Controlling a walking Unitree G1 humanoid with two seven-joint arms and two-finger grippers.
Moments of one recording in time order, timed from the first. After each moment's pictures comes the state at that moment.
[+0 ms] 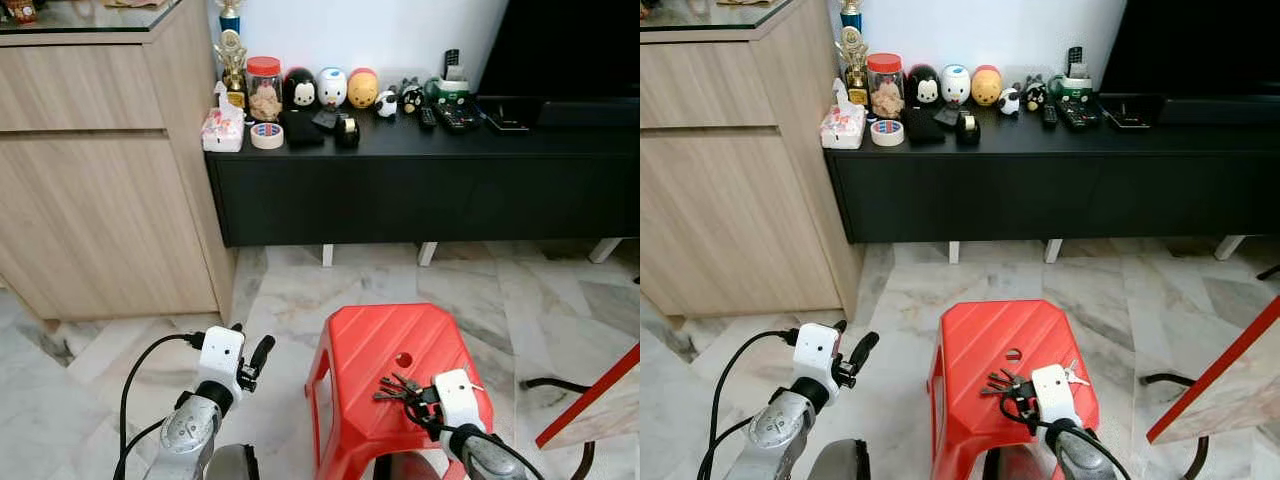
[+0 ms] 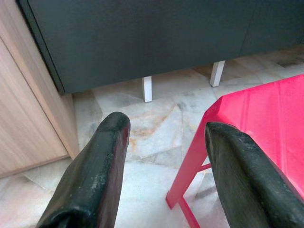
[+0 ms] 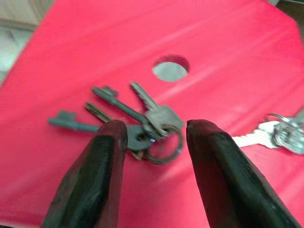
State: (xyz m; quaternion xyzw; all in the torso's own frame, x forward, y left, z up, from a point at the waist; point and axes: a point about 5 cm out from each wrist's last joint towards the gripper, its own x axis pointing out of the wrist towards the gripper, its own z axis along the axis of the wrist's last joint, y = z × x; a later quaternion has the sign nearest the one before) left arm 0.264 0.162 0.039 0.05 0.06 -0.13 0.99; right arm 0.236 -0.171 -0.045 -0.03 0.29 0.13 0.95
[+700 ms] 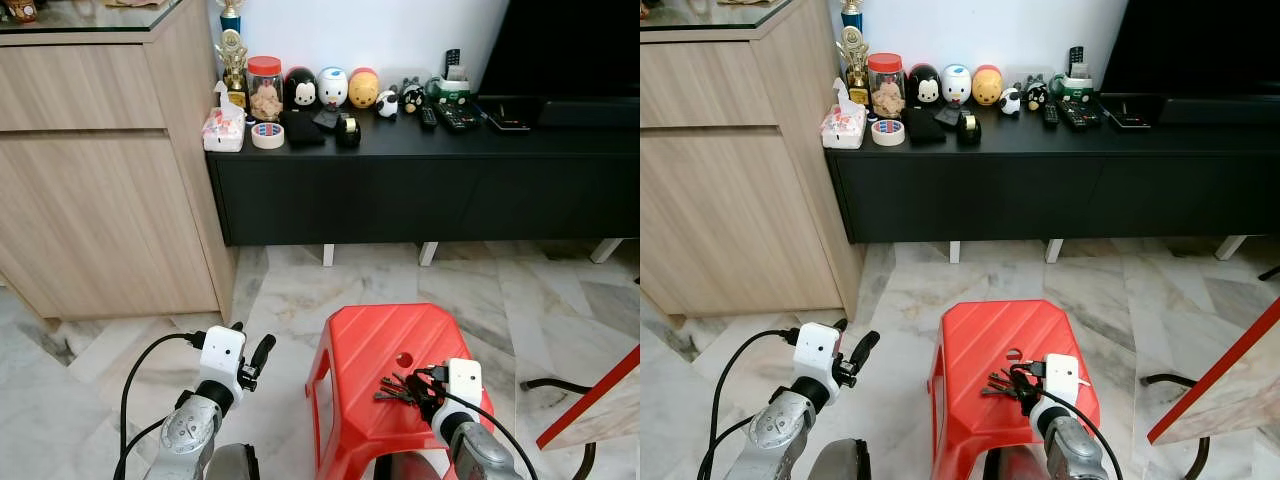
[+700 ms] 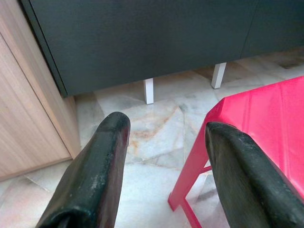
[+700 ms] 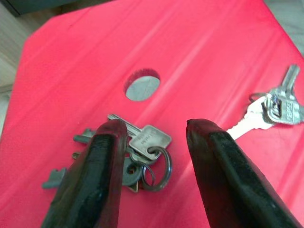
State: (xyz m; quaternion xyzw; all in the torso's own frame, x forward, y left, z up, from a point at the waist) left arm 0.264 0.162 0.040 0.06 0.05 -0.13 0.99; right arm 0.246 -0.169 -0.042 0.13 0.29 0.02 0.95
